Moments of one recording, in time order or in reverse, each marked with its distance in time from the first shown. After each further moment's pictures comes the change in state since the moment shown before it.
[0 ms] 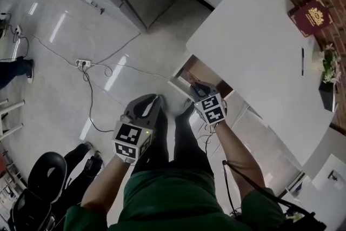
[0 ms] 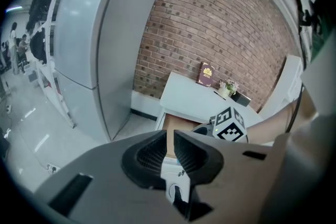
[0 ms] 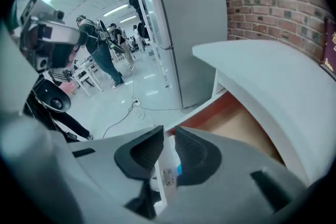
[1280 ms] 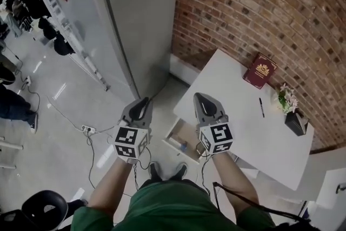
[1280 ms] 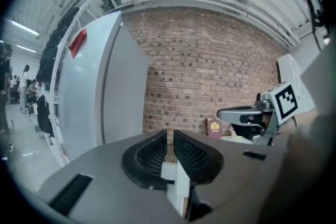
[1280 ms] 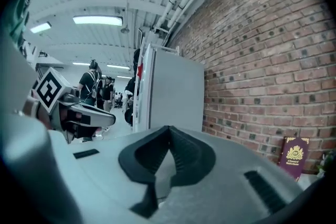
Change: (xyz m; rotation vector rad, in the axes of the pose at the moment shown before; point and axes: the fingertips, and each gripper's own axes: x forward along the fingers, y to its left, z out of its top) left arm -0.123 -0.025 0.272 0.200 -0.535 0.115; right arm -0.332 0.002 0.323 -0.120 -0.813 -0.310
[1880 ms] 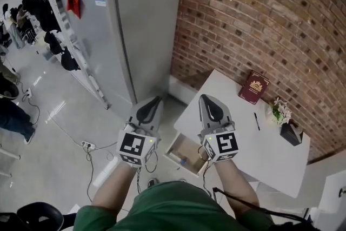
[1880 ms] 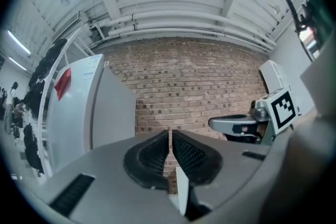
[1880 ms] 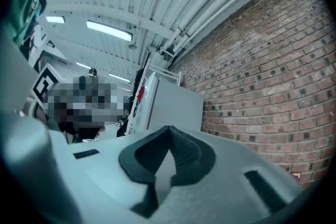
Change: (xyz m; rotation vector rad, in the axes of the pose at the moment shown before) left arm -0.038 -0.038 0.123 0.136 -0.308 -0.085; right arm -0.036 0.013 0.117 -0.127 -0.237 -0.060
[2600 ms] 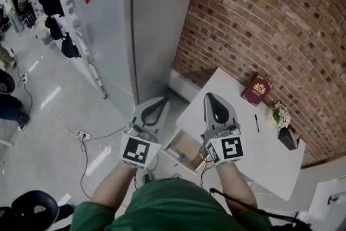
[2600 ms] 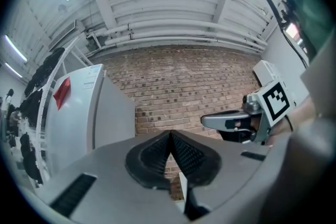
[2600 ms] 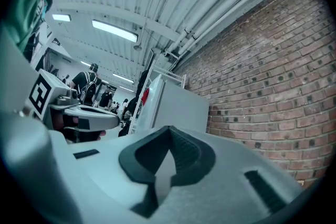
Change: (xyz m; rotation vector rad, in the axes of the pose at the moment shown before) left arm -0.021 0.014 0.011 0.036 -0.064 -0.028; right arm 0.019 0.031 0.023 -0.049 -0.025 0.025
